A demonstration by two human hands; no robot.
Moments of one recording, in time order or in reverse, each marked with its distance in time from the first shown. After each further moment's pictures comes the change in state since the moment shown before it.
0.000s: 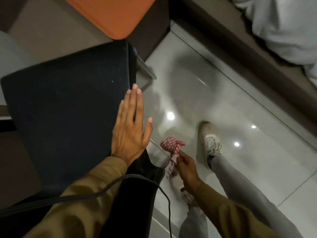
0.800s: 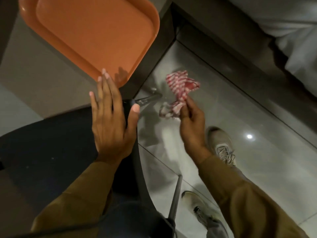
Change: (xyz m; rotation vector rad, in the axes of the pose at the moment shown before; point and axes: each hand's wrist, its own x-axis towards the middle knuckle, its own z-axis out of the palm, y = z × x) left_hand 0.195 -0.042 -0.025 0.001 -0.018 -0.210; right_hand 0.143 -0.266 0.045 0.123 0.152 -0.364
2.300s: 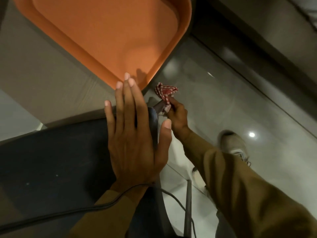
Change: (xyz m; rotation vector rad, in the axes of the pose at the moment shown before) left_hand 0.002 -0.003 0.009 0.112 0.008 0.027; right_hand 0.067 0.038 0.103 -0.258 -0.169 0.174
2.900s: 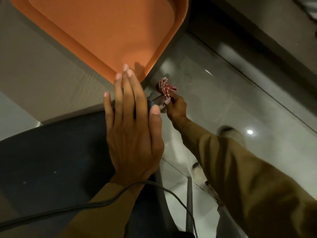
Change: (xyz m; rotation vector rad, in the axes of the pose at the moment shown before) left_hand -0.002 -0.003 0.009 0.016 0.057 0.003; right_hand 0.020 0.014 0.004 -0.037 0.069 0.029
